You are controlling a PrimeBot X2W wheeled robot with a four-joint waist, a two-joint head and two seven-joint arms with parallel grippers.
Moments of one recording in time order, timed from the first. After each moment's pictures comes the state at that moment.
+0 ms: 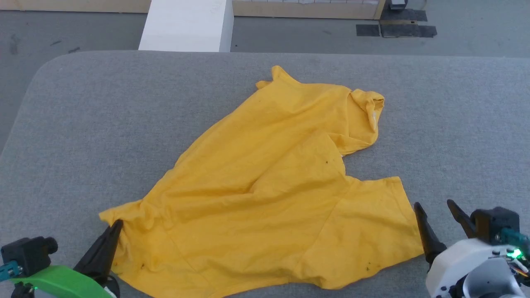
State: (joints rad) left arm 0.19 0.55 -0.13 -0.19 -0.92 -0.04 0.04; right arm 0.11 -0.05 -0.08 -0.17 0.08 0.13 0.26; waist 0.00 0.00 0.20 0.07
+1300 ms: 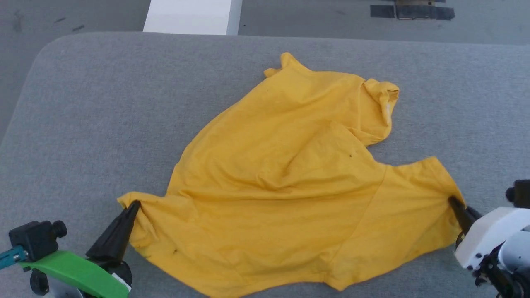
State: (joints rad) left arm 0.12 0.53 -0.17 -0.21 -0.98 -0.09 0.04; right arm -0.02 -0.05 -0.25 -0.12 0.32 0.13 0.65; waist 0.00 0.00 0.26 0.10
